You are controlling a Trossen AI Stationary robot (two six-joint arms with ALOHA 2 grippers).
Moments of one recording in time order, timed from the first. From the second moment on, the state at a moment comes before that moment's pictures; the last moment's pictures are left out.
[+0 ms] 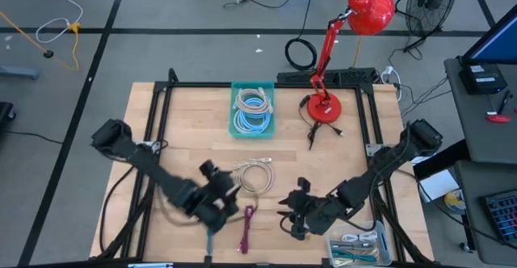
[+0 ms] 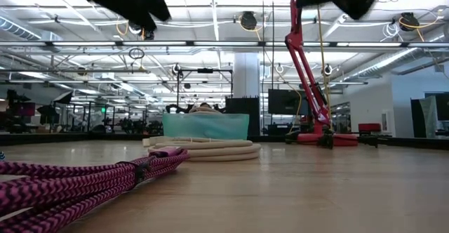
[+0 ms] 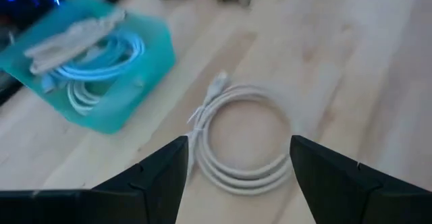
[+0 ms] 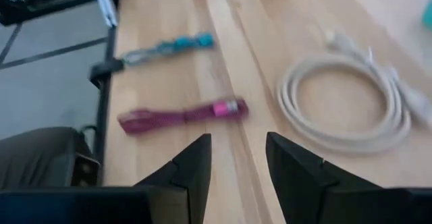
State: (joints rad) left arm -0.60 1.69 1.31 -0.84 -0.83 -0.95; right arm 0.65 1.62 1.10 -0.21 0.52 0.71
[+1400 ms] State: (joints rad) left arm -0.37 2.01 1.30 -0.64 -0.11 -1.03; right arm 0.73 1.54 0.59 0.38 0.63 0.94
